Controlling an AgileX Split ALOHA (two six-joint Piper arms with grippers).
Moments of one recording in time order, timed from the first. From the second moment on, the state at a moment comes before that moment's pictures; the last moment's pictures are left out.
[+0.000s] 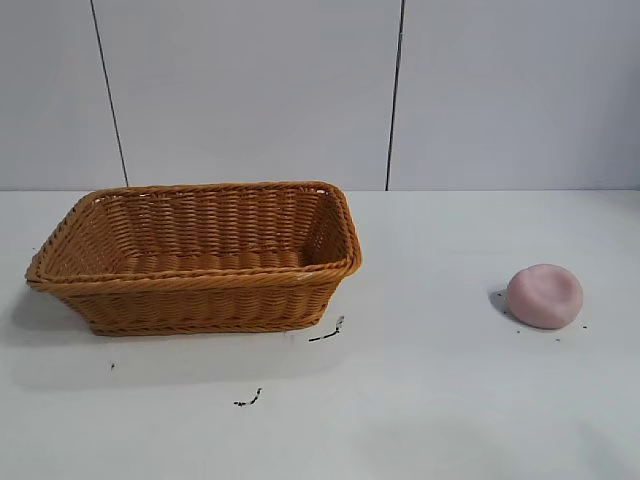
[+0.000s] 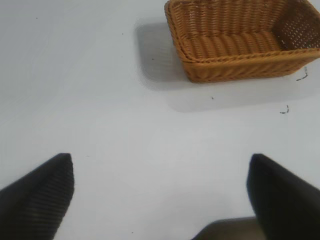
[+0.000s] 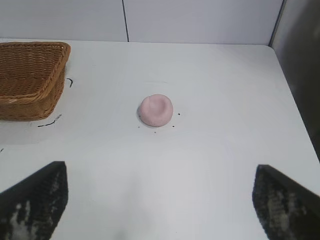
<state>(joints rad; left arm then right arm) -0.02 -0.01 -0.50 -0.04 1.07 0.08 0.04 -0.01 -0.50 0.02 1.01 -0.03</state>
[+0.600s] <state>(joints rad) -0.02 -0.01 -0.50 -0.04 1.07 0.08 0.04 0.24 -0.55 0.02 1.01 -0.03</state>
